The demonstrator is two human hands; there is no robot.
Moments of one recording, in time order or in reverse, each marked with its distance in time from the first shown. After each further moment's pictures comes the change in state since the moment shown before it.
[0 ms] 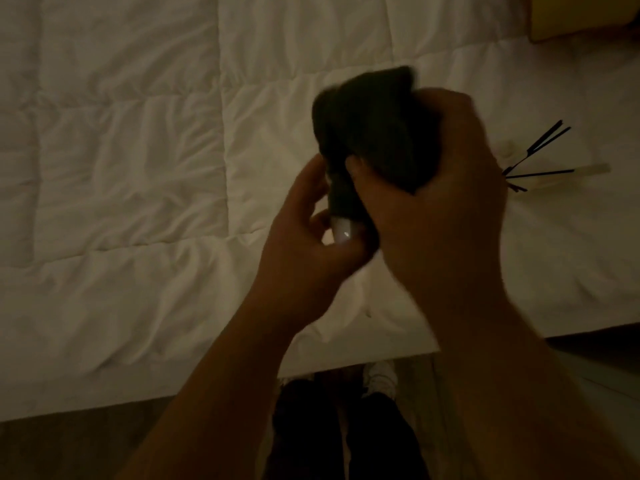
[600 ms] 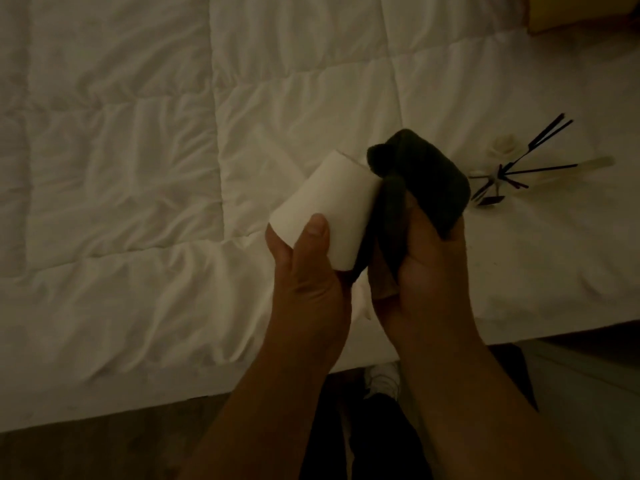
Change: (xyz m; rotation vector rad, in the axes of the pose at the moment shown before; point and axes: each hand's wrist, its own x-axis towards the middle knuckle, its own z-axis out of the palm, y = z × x) left_hand -0.013 -0.020 0.026 -0.646 0.404 -0.102; right_hand -0.041 0.046 0.015 0.983 0.123 0.629
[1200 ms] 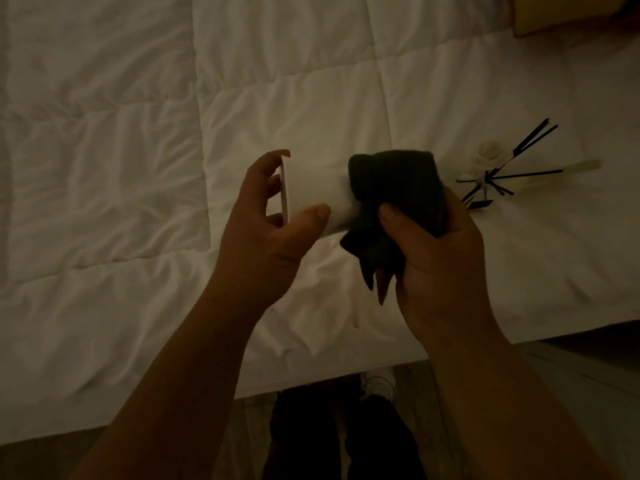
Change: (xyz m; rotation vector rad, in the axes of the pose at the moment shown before) left_hand 0.044 0.044 0.000 0.928 -0.211 0.193; right_hand 0.022 -0.019 -0.025 -0.304 -0.066 -0.105
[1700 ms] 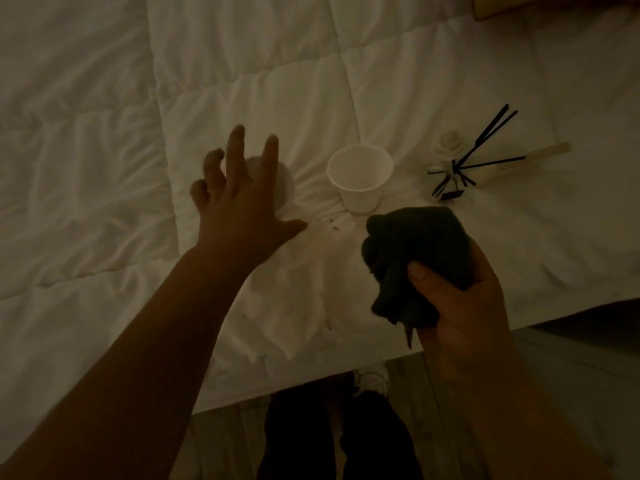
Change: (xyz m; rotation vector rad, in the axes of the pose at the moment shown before) left_hand 0.062 -0.039 0.017 1.234 -0.052 0.183; right_hand -0.027 0.008 -0.071 0.068 0.074 0.148
